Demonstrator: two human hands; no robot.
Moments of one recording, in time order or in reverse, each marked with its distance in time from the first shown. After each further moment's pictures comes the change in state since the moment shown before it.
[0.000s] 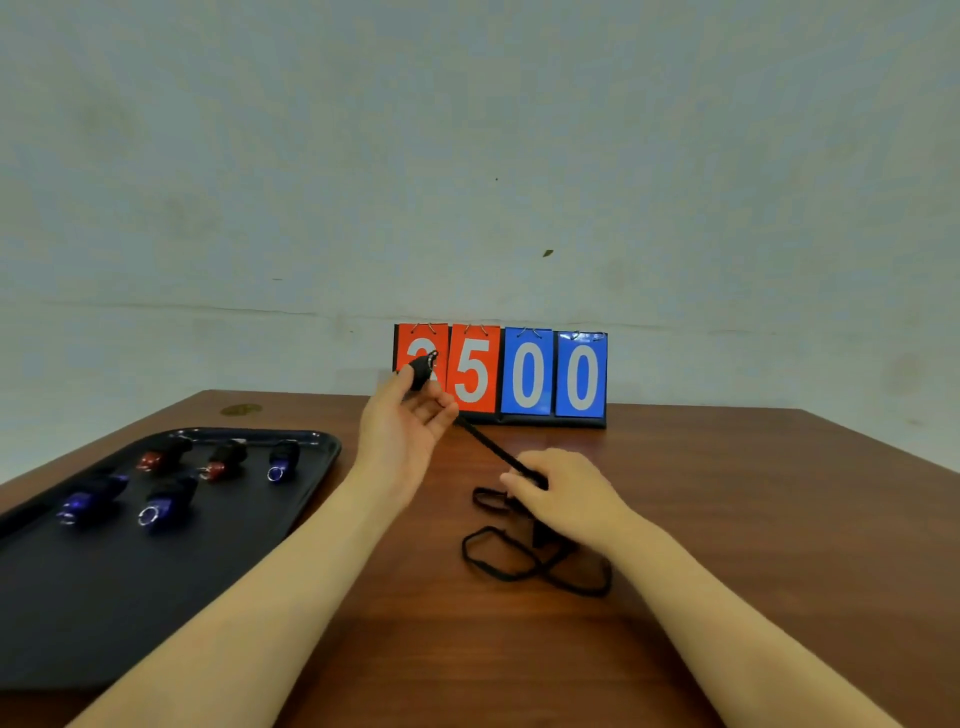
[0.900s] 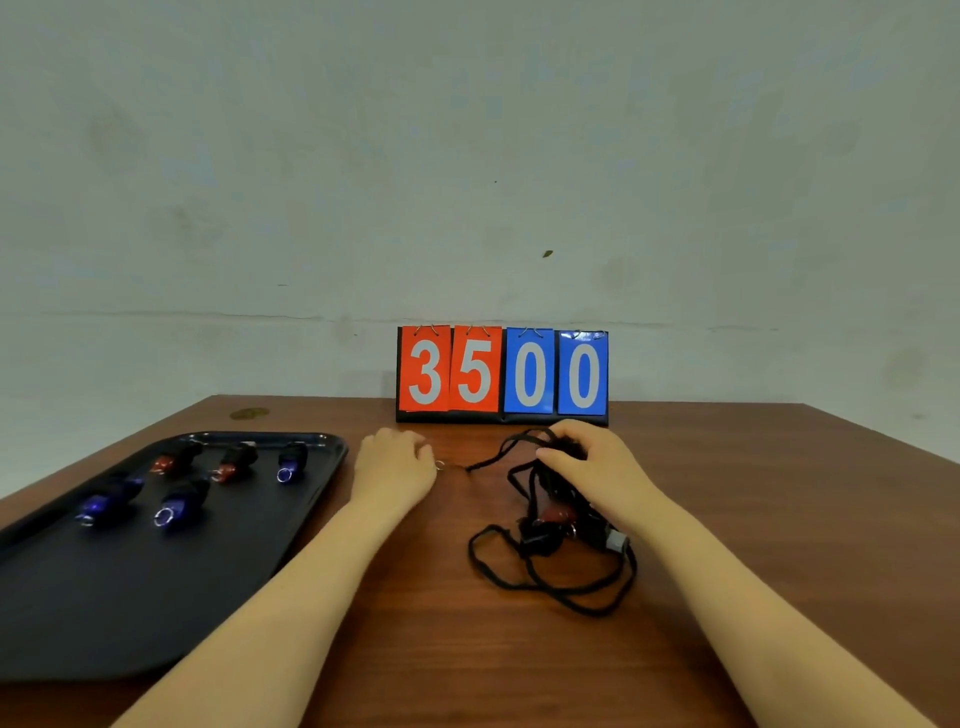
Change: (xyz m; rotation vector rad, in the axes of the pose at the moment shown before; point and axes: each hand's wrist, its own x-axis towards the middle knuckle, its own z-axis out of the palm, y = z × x) left_hand 0.029 -0.026 -0.060 1.920 0.048 0.140; right_hand -0.003 0.019 -0.017 0.433 0.126 0.095
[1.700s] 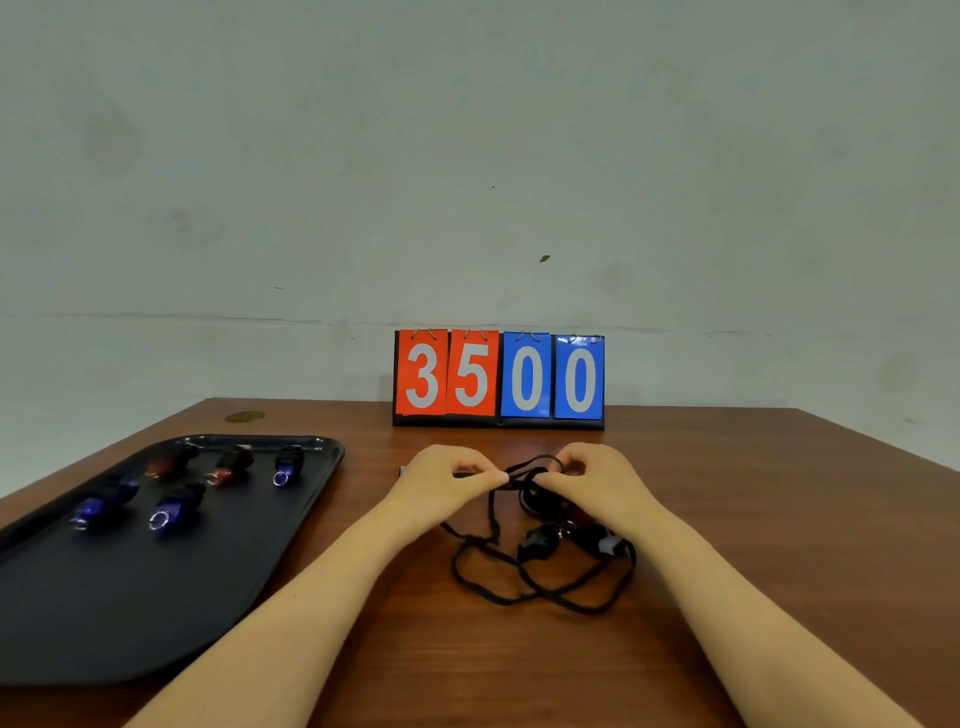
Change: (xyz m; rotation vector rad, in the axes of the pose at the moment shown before) left_hand -0.027 0.030 -0.007 -0.447 -0.307 0.303; right_hand -0.001 0.004 0.002 -0.219 -0.024 0.164
